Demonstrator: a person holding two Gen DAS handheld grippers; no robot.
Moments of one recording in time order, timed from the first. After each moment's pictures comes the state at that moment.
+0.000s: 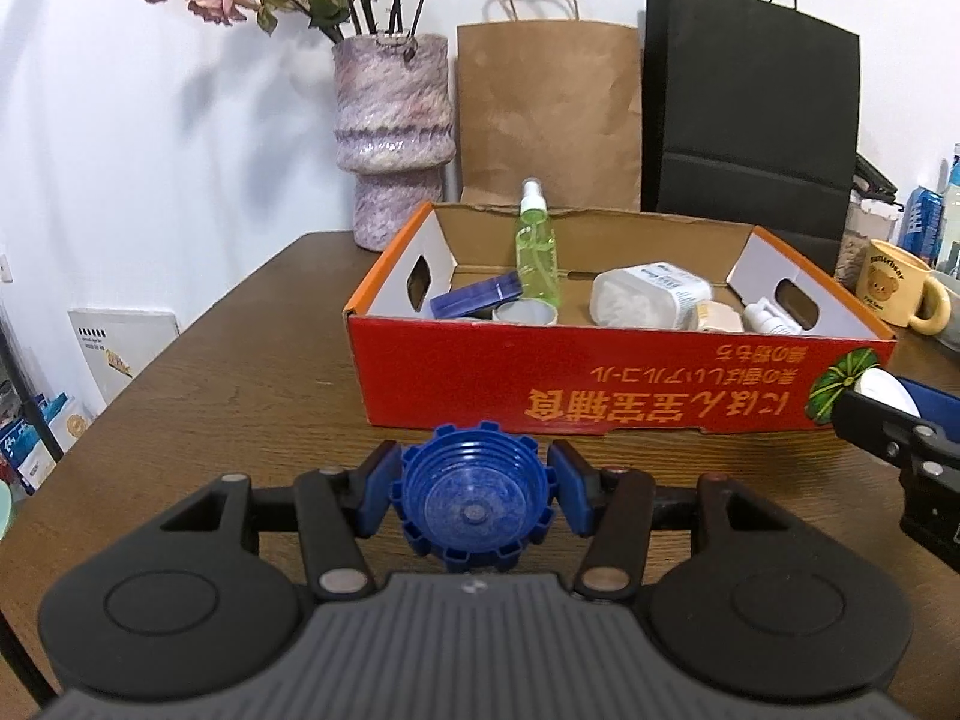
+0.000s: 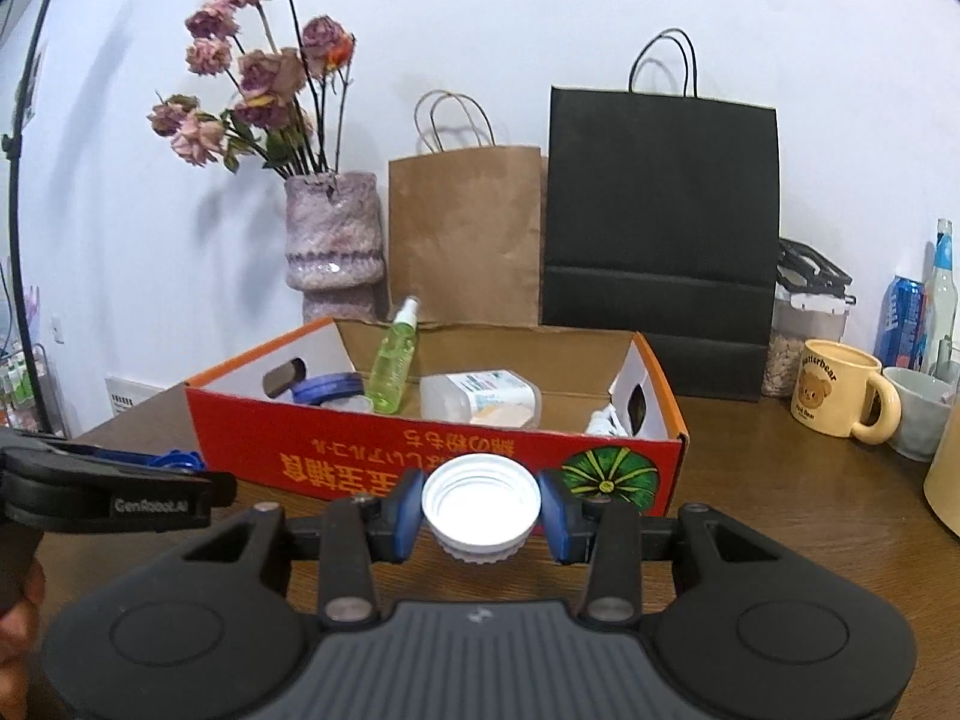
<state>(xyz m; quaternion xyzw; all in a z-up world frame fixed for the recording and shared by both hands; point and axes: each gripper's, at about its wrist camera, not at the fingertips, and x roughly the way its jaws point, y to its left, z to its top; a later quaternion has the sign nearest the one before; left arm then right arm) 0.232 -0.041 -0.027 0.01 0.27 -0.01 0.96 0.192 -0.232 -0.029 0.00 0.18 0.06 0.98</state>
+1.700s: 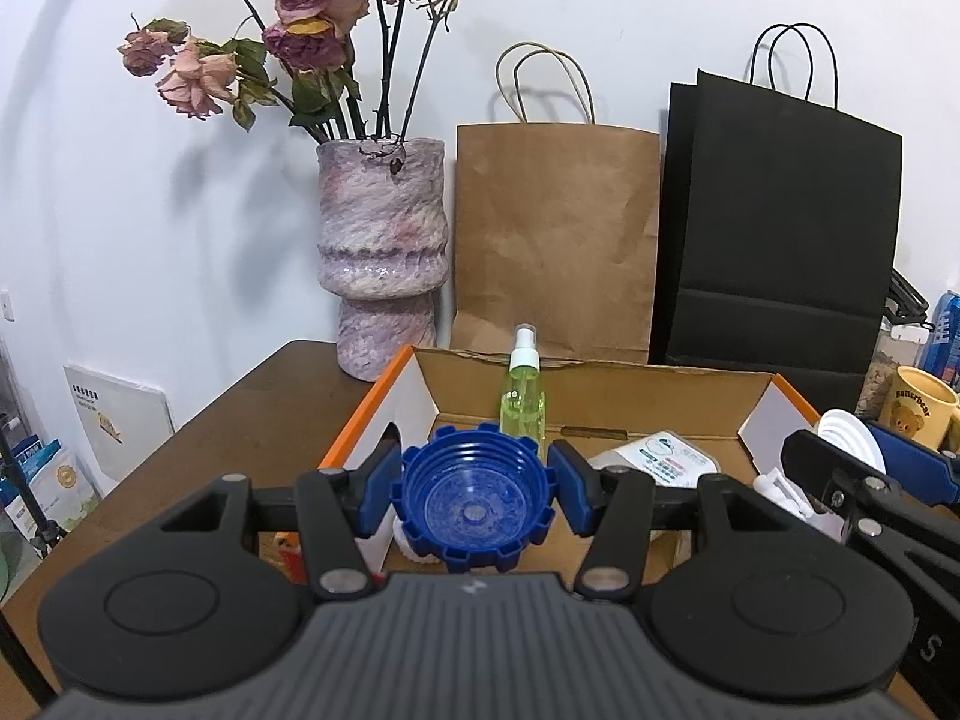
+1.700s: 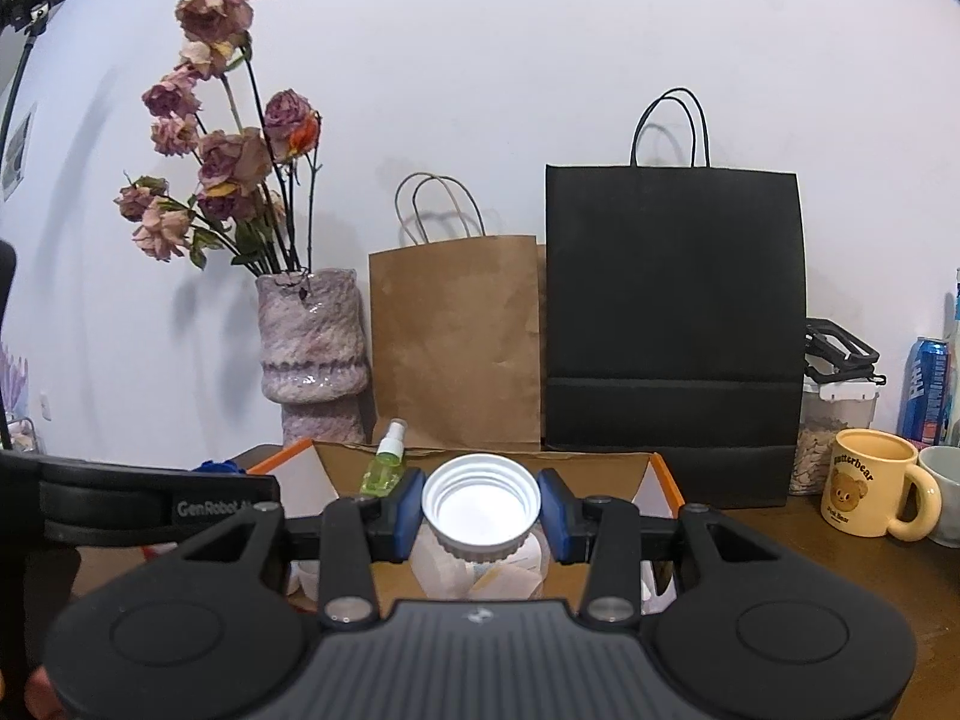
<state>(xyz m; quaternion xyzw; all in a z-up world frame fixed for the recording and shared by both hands) 0.310 -0.066 0.016 -0.01 0.21 0.01 0.98 0.270 -0.228 0.005 0.02 0.10 0.05 0.99</state>
